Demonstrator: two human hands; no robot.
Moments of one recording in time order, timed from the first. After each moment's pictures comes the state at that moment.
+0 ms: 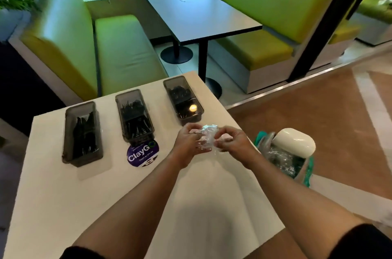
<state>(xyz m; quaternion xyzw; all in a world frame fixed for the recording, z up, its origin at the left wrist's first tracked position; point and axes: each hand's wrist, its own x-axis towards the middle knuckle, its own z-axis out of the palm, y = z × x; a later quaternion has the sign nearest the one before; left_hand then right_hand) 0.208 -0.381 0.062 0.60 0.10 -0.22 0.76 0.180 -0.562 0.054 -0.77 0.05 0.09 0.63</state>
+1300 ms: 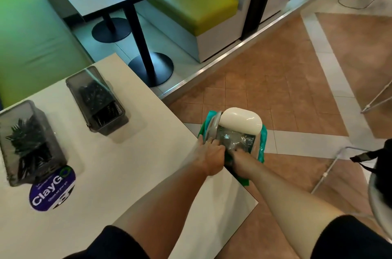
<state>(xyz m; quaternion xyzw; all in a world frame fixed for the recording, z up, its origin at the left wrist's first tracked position) 0.208 -0.630 -0.055 0.87 -0.44 -0.21 0.01 0.138 -0.764 -0.076 -0.90 0.20 0.31 0.22</state>
